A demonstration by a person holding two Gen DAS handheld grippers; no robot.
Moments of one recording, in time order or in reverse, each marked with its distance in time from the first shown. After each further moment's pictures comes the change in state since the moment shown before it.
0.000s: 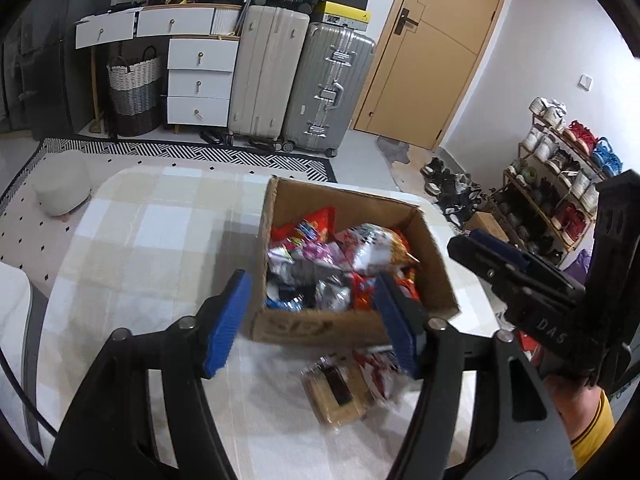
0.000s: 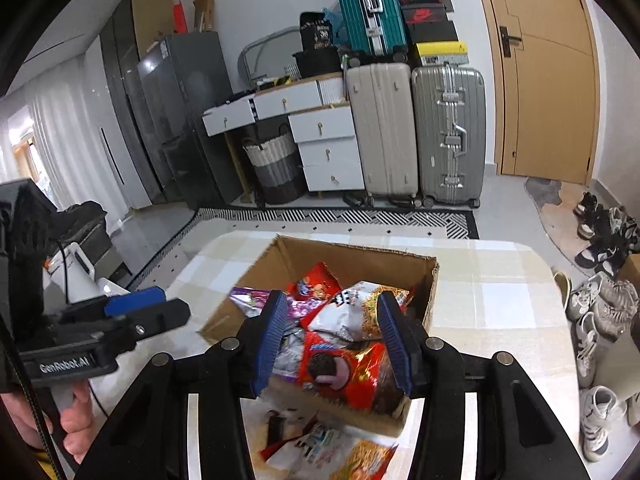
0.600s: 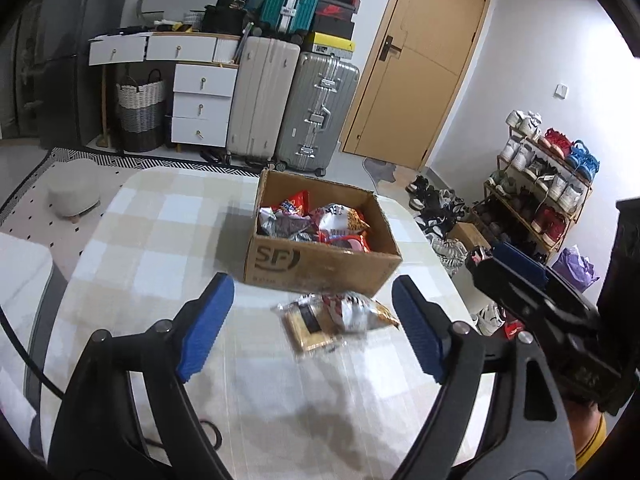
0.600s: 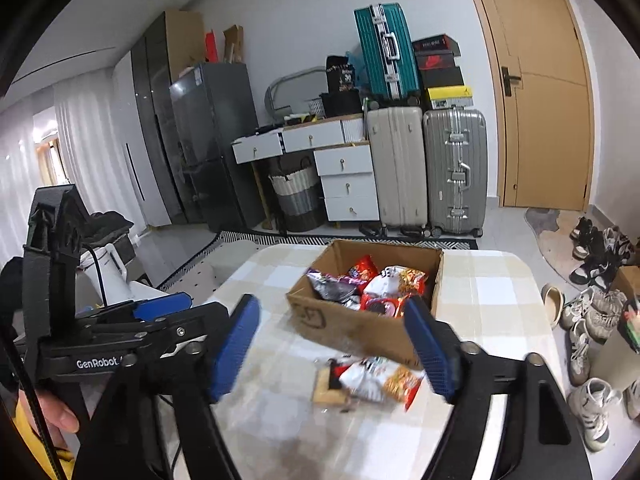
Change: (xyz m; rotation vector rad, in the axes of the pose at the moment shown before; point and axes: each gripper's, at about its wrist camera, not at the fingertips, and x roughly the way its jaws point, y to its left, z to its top) left arm -0.150 -0.030 -0.094 0.001 -0.112 -0.019; right arm -0.155 0.076 -0.070 -0.039 -0.153 0.030
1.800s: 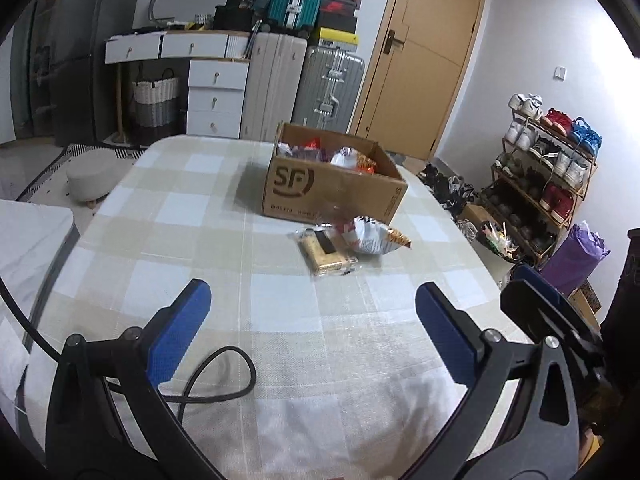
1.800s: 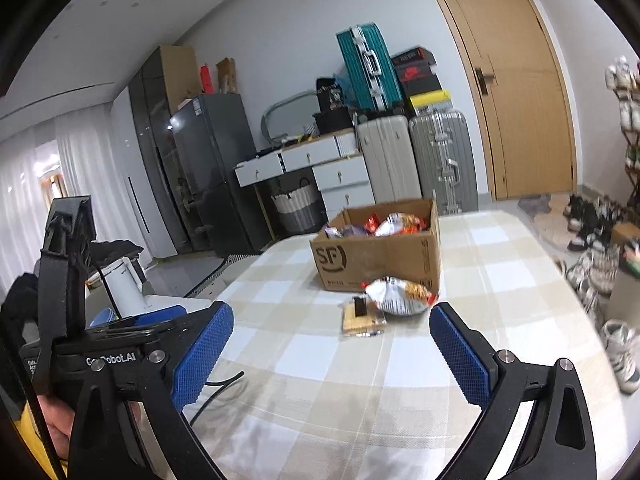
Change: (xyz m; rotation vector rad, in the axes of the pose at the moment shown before) left arm -0.046 0.005 -0.119 0.028 0.013 0.053; right arm -0.049 0.010 -0.120 0.134 -0.061 -0.003
